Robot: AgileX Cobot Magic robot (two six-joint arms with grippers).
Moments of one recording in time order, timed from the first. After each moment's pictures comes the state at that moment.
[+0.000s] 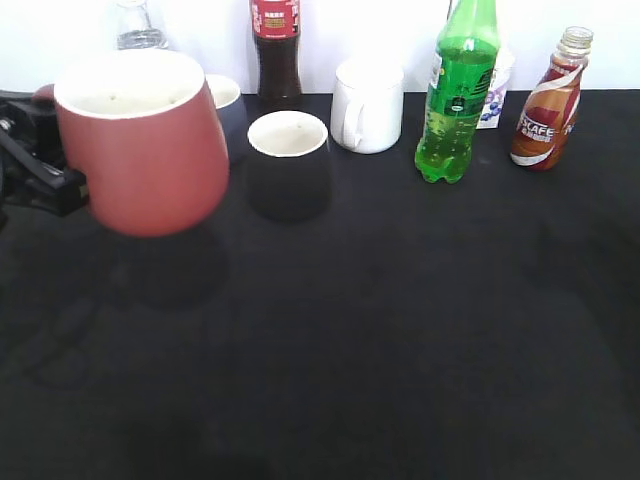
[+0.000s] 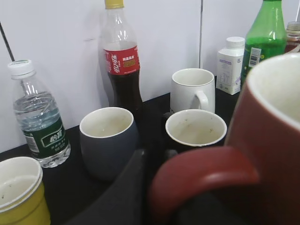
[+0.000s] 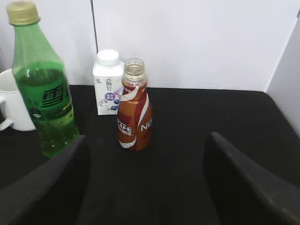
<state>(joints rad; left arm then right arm) -0.42 1.13 -0.44 0.22 -0.47 -0.09 0.05 0.91 -0.52 -0.06 -0.08 0.04</state>
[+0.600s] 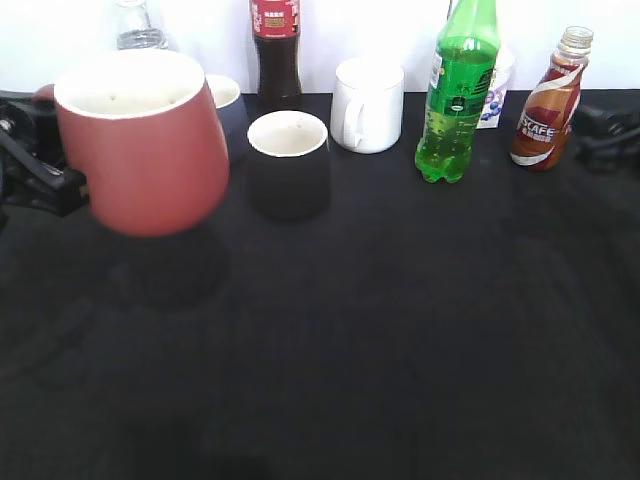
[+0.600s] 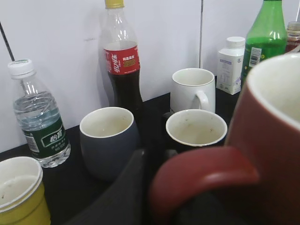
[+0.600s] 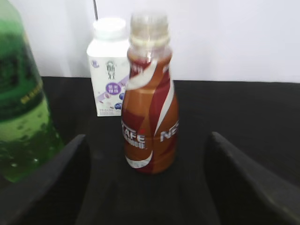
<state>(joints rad) -0.42 1.13 -0.44 0.22 -0.47 -0.09 0.05 1.62 -0.52 -0.06 -0.82 0.04</state>
